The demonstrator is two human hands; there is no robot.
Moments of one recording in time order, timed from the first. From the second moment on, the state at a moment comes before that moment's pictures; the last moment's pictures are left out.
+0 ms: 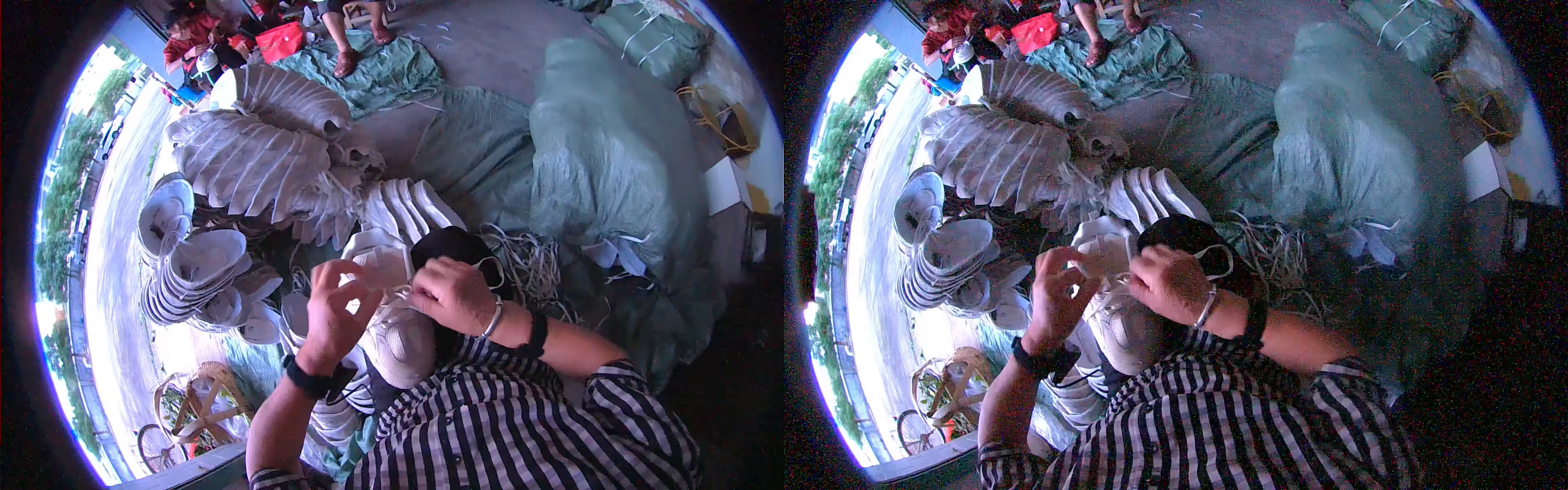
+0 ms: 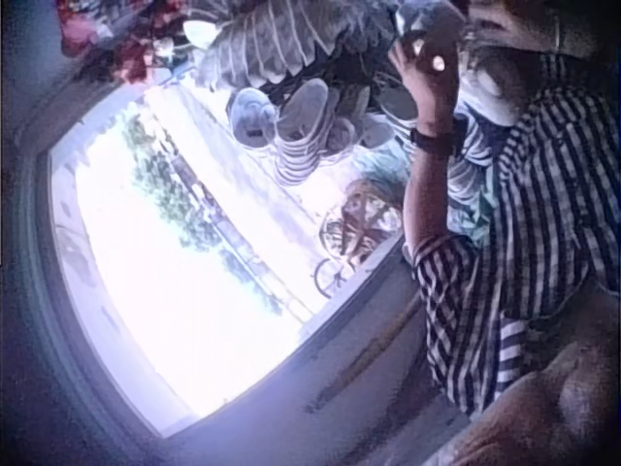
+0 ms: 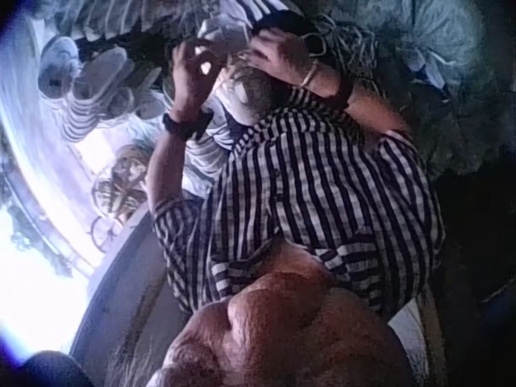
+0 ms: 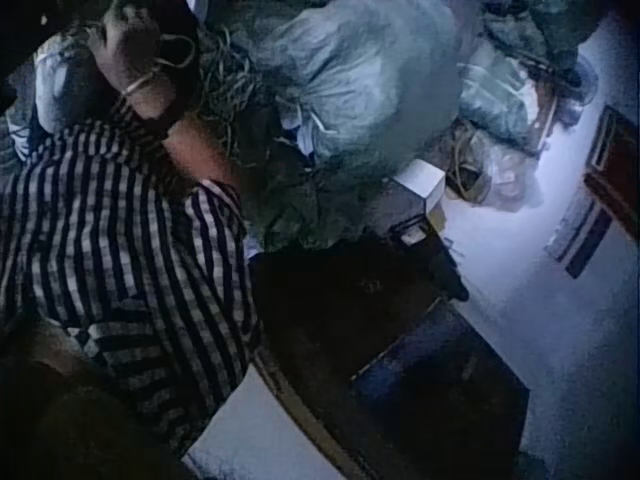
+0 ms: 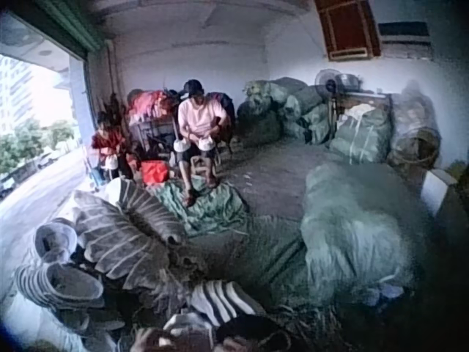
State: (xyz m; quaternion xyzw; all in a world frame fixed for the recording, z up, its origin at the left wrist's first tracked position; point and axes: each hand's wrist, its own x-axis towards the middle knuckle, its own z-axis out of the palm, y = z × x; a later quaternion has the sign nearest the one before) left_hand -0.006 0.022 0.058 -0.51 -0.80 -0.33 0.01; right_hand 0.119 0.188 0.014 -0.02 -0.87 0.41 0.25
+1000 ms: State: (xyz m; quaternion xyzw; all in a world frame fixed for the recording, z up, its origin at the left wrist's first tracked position) left_hand -0.147 -0.189 0.033 0.05 -0.49 -0.87 -0.06; right_hand 0.120 0.212 0.018 -0.12 -0.58 0.81 0.08
